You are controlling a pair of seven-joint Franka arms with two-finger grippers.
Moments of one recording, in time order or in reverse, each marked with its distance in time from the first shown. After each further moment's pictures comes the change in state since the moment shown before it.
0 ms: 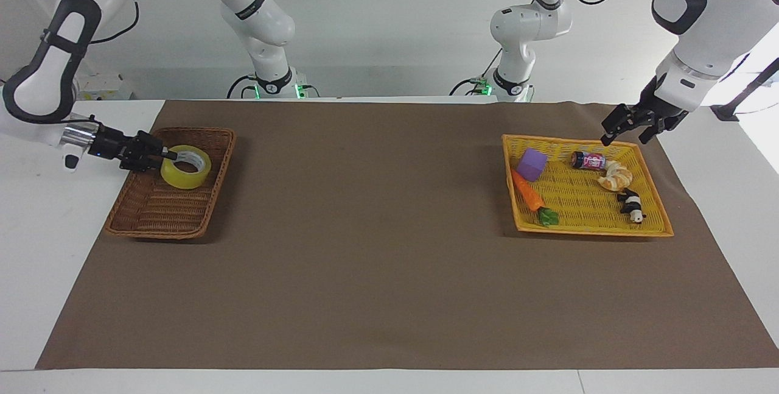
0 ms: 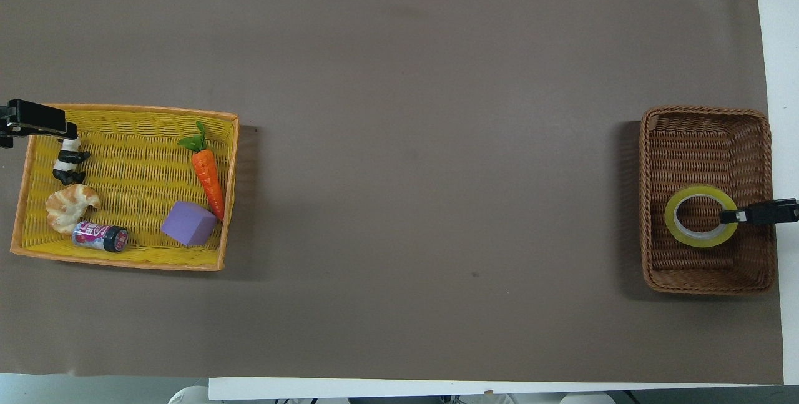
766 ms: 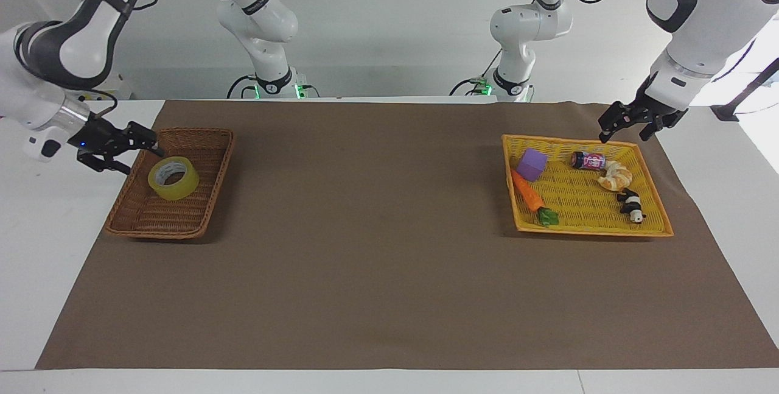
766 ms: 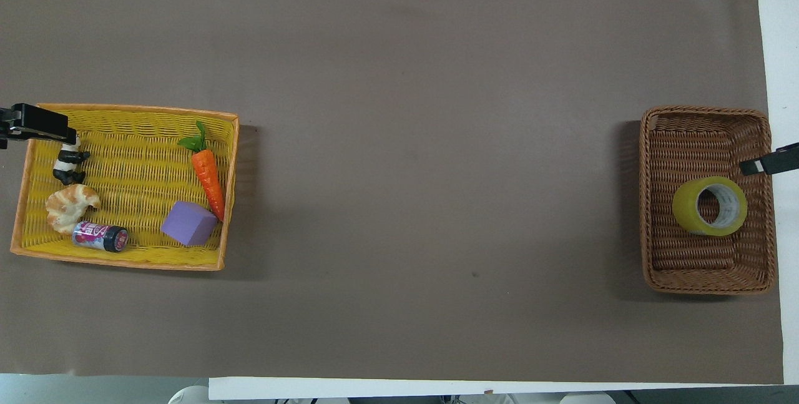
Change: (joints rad) left arm -0.046 0.015 0.000 0.065 0.067 -0.097 0.007; right arm 0.320 -0.243 0.026 0.144 -0.330 0.108 0.397
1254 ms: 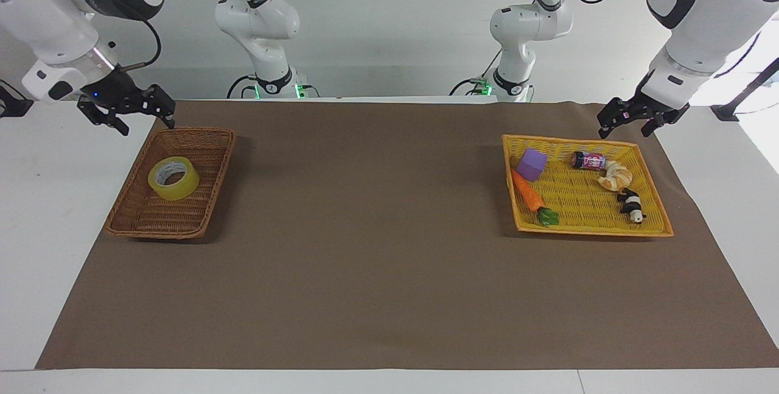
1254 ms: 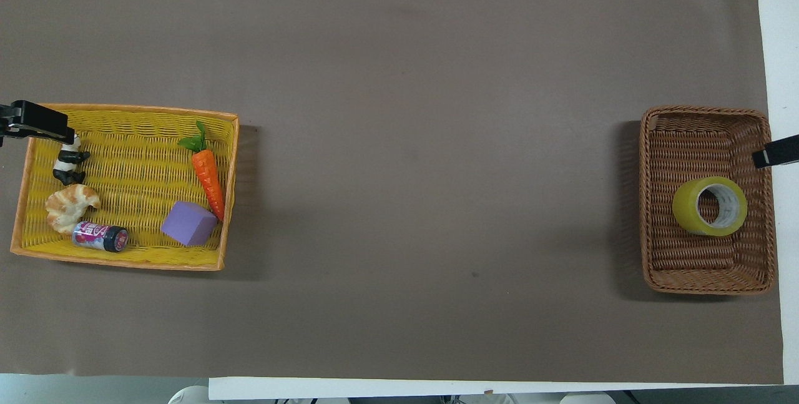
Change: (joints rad) left arm -0.008 0.020 0.005 0.036 0.012 -0.023 0.012; right arm 0.146 -0.127 0.007 0.105 -0.201 -0.154 0.316
